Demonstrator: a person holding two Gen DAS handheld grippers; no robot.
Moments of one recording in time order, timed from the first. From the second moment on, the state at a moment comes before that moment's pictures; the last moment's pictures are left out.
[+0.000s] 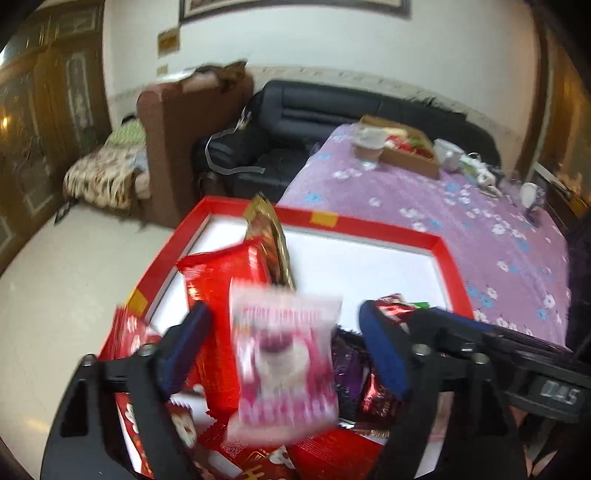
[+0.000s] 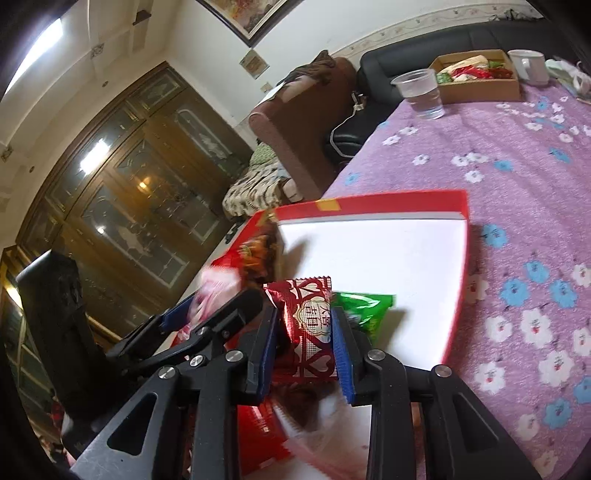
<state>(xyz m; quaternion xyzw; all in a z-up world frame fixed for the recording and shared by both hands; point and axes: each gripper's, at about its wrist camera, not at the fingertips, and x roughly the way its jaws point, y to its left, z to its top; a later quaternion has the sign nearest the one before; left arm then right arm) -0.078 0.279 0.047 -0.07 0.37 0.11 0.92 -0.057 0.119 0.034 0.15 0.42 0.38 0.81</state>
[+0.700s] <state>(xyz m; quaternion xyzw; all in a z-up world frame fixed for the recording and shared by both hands) -0.165 0.224 0.105 -0.01 0.26 0.18 0.95 -0.158 0.034 0.112 0.08 0.26 0.36 0.89</state>
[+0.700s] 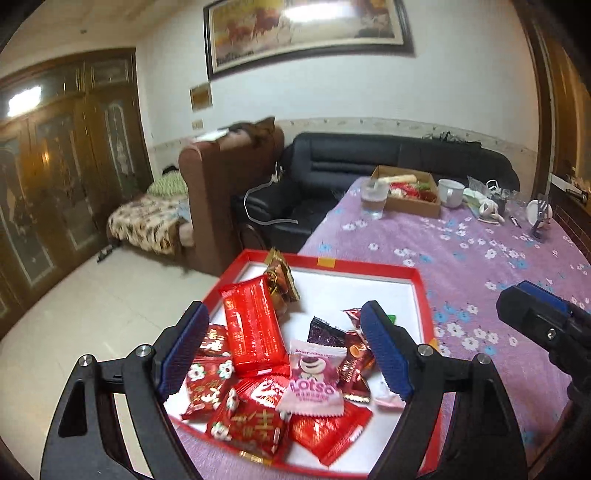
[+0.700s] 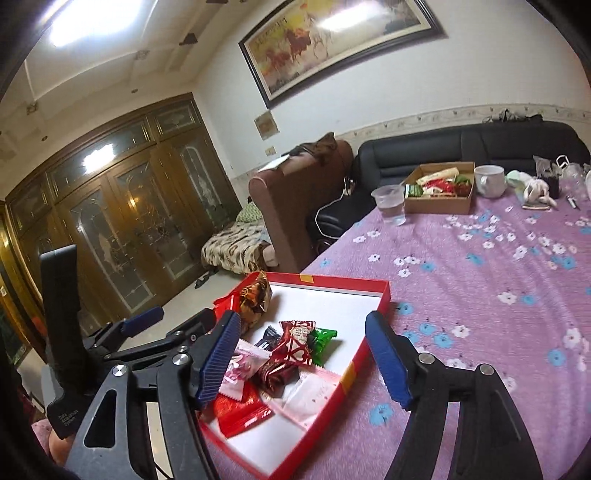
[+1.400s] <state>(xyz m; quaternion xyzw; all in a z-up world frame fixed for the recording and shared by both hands) -0.214 0.226 0.105 0.00 0.26 0.22 0.94 -0.218 0.040 0.127 0.04 0.23 0.41 0.88</state>
